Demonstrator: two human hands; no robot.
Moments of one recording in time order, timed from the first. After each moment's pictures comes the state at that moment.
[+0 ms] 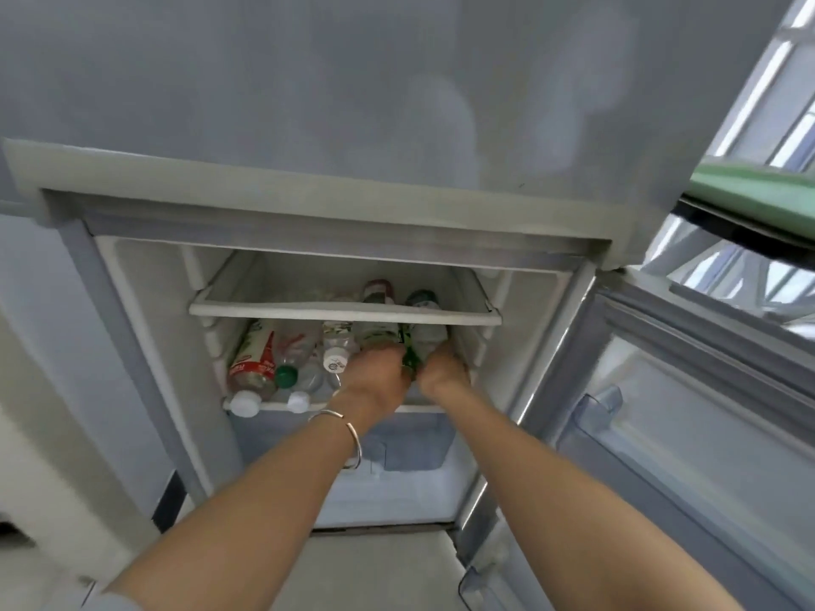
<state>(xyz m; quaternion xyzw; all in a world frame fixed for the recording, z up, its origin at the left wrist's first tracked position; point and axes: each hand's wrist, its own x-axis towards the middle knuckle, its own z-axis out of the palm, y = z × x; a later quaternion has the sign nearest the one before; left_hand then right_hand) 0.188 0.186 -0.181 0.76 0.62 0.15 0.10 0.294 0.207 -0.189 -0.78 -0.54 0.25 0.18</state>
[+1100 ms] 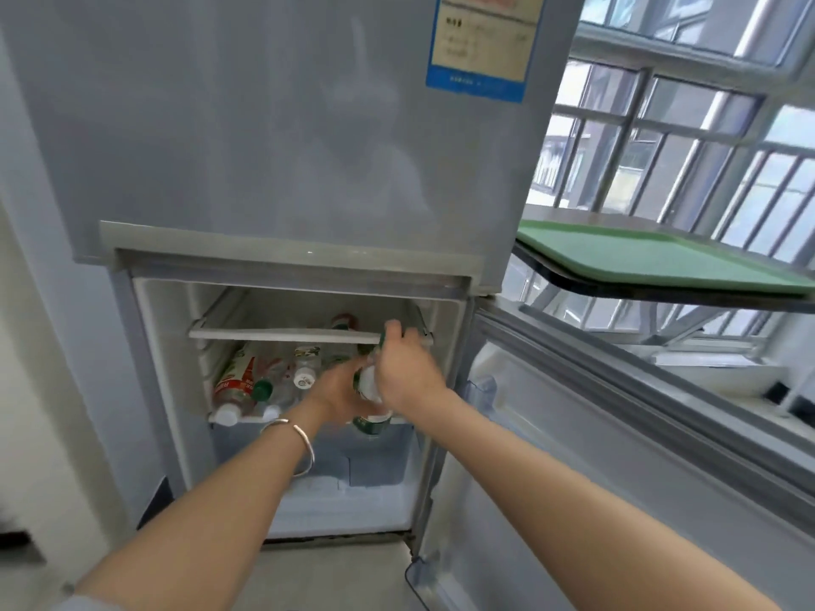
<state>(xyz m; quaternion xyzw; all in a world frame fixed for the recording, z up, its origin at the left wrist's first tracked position) 0.190 0.113 -0.130 0.75 0.57 0.24 0.25 0.305 0.050 -0.049 -0.65 -0.74 0.04 0.20</state>
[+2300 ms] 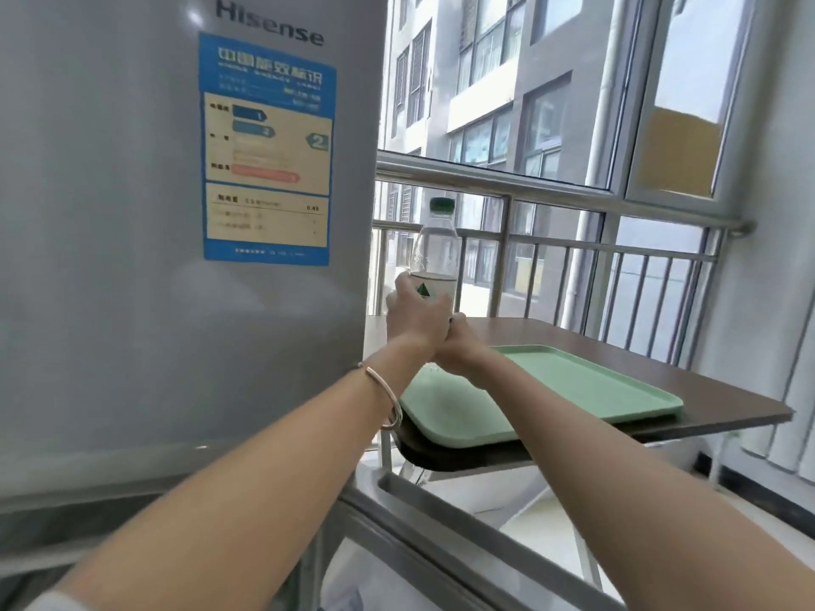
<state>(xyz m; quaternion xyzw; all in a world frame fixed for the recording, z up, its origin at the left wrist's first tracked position) 0.460 0.156 0.155 0.64 0.43 0.54 0.34 0.556 0.188 0.123 -0.65 -0.61 0.17 0.42</state>
